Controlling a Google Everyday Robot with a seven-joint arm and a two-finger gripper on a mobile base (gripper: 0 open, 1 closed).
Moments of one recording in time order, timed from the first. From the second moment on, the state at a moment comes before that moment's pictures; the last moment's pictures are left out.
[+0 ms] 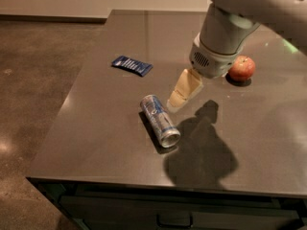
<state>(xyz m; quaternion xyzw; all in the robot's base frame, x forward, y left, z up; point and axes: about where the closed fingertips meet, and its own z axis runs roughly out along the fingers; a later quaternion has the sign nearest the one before) 0.518 -0.115 0.896 -0.35 0.93 0.01 0.11</state>
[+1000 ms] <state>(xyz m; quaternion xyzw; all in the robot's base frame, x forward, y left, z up) 0.516 -0.047 0.869 -0.29 0.95 0.01 0.09</state>
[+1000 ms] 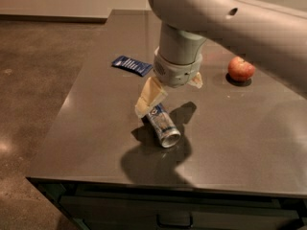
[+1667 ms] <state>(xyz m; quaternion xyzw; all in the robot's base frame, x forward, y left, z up) 0.511 -0.031 0.845 -0.28 0.96 -0.01 0.05</state>
